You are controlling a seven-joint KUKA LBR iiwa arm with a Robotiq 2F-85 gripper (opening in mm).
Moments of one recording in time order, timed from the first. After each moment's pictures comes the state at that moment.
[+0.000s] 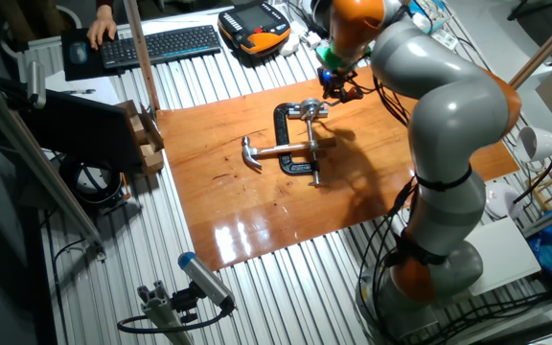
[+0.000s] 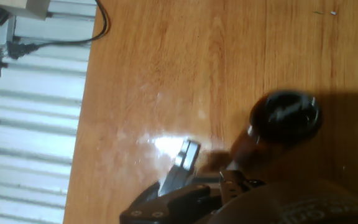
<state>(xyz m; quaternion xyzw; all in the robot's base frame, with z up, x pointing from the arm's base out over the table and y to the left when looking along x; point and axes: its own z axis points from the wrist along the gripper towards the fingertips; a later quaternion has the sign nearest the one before) 0.620 0.011 0.234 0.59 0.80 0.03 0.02</state>
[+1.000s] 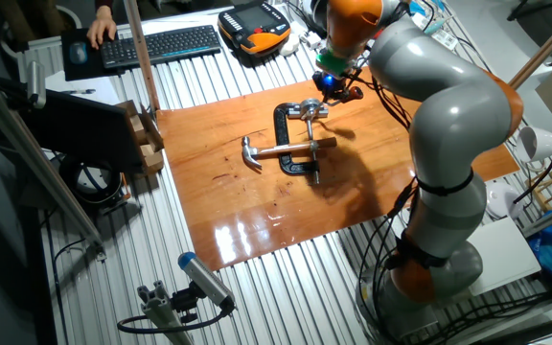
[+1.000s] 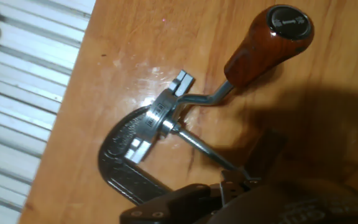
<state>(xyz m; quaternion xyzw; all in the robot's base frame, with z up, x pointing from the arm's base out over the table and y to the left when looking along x) 0.600 0.015 0.247 0.44 0.90 0.00 0.03</state>
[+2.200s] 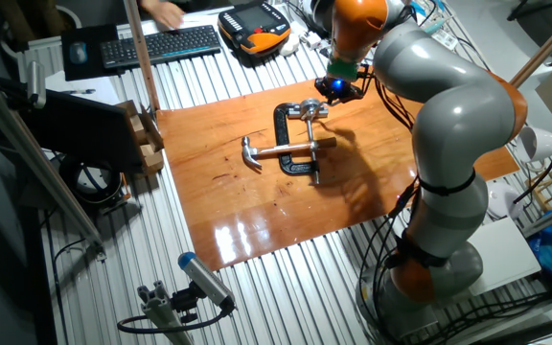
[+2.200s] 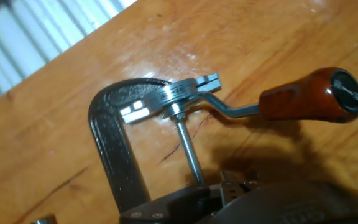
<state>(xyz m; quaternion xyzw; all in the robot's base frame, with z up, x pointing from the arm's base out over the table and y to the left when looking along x) 0.601 0.005 0.235 0.25 0.97 -0.02 0.03</state>
